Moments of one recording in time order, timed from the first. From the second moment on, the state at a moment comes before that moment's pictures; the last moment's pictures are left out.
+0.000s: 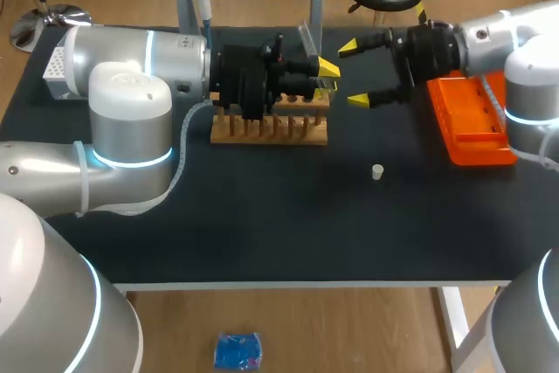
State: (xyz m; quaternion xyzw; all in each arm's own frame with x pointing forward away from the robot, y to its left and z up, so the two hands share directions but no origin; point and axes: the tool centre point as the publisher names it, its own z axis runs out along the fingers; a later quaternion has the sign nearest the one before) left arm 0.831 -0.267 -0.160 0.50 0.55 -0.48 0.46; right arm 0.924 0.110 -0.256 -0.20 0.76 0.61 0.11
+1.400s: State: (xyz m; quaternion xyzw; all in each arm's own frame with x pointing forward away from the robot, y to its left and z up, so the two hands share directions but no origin) left arm 0.831 -0.267 -0.160 0.50 0.55 -0.48 0.46; right arm 0.954 0.111 -0.302 -0.11 0.85 0.51 0.06
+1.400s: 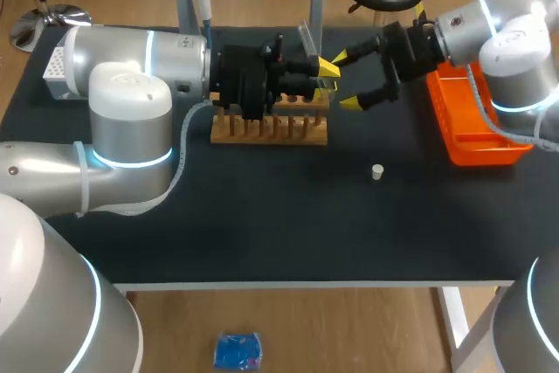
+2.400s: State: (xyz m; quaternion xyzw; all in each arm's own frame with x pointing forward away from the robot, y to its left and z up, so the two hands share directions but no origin) left arm 0.831 -0.266 -0.160 0.50 0.55 -0.48 0.46; right arm 0.947 0.104 -0.308 -0.05 0.88 0.48 0.03
